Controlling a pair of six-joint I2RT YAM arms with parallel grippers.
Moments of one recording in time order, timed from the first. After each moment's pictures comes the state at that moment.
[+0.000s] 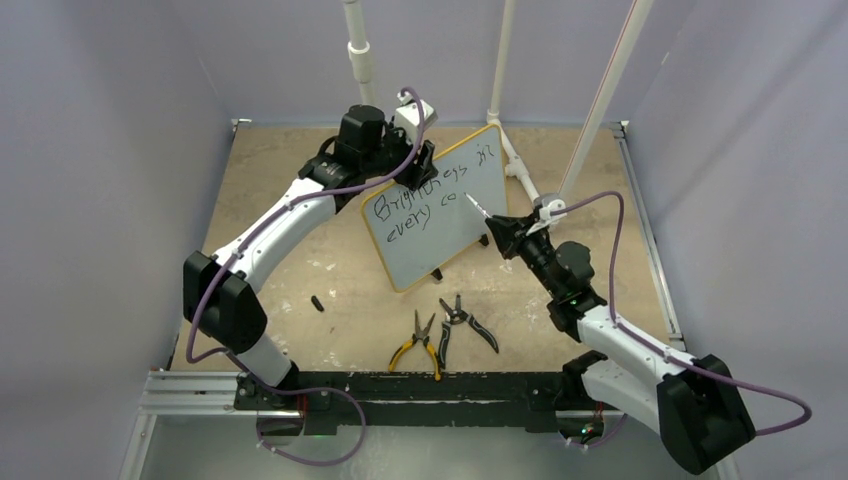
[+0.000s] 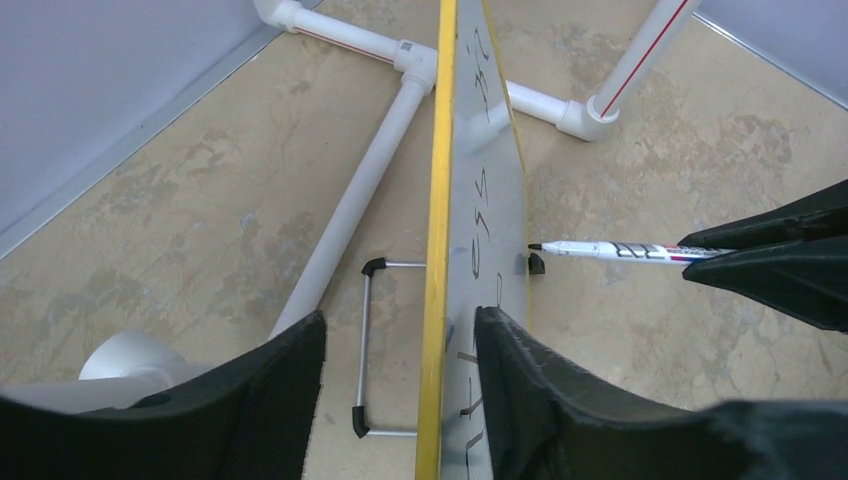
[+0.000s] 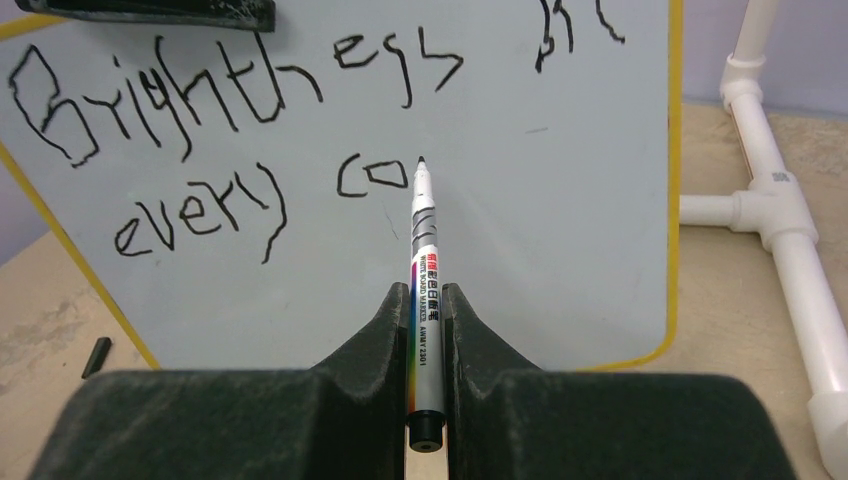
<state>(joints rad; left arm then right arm) -0.53 1.63 1.53 -0.30 0.31 0.09 0.44 0.96 0.34 0.72 -0.10 0.24</state>
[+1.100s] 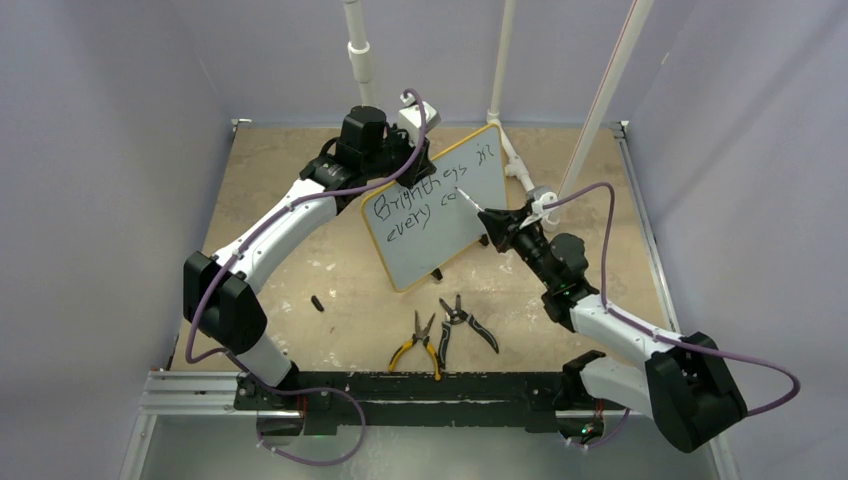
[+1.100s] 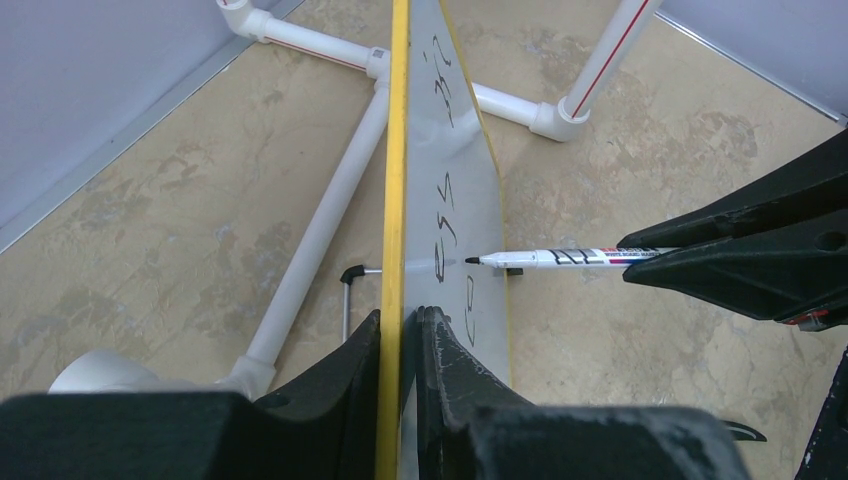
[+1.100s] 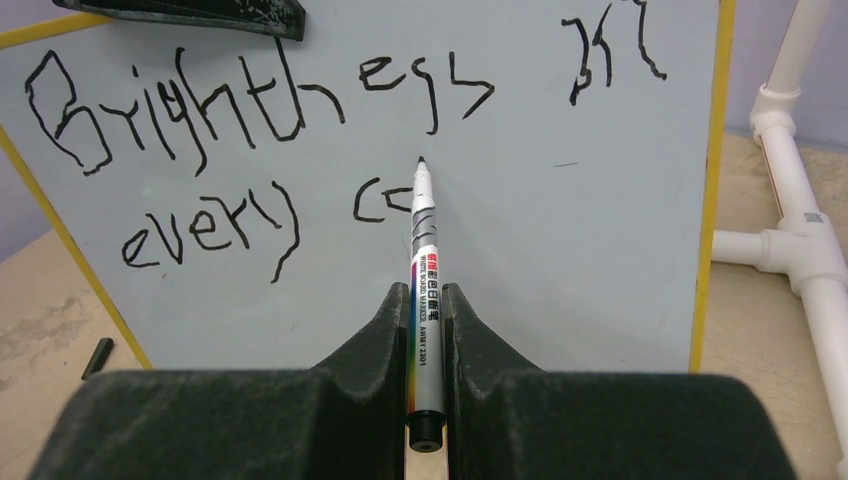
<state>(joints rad) -0.54 1.63 1.52 -0.30 0.34 0.09 0.44 1.09 0.38 0.82 -0.15 0.22</state>
